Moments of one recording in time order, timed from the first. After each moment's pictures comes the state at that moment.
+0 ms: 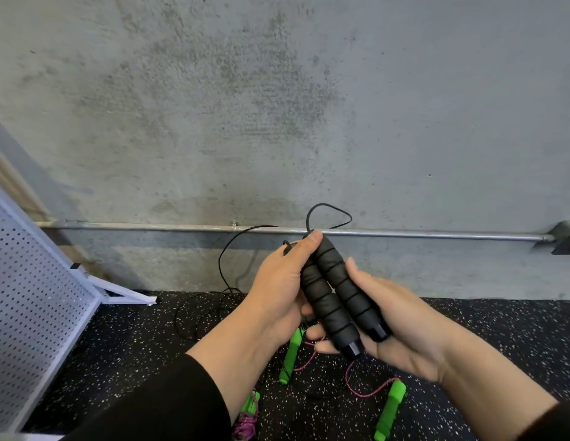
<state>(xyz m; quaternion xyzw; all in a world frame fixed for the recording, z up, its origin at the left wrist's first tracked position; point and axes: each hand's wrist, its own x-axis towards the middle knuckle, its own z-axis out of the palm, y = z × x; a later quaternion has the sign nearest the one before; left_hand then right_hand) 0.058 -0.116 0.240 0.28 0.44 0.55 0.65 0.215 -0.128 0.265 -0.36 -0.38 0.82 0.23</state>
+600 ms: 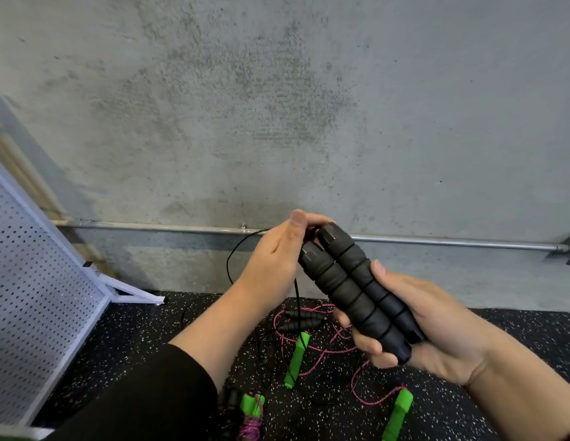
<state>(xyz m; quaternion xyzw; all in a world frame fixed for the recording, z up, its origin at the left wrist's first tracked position) 0.023 -0.115 0.264 0.61 0.45 0.54 0.35 0.233 -0.120 0.275 -0.23 -0.40 0.86 0.20</state>
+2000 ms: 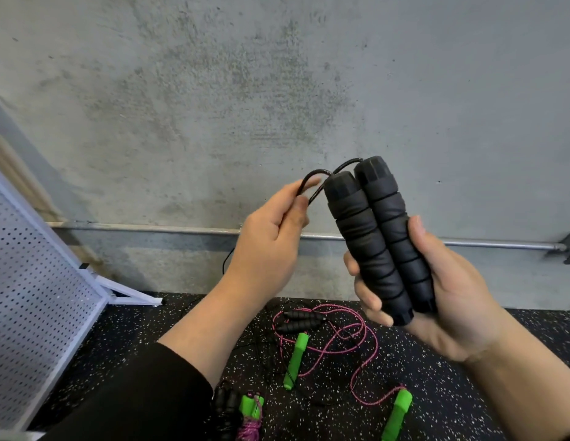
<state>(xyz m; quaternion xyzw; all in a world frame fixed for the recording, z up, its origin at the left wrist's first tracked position) 0.020 -0.112 0.289 0.63 0.47 0.59 0.18 0.223 -0.110 0.289 -0.12 -0.48 0.78 0.37</state>
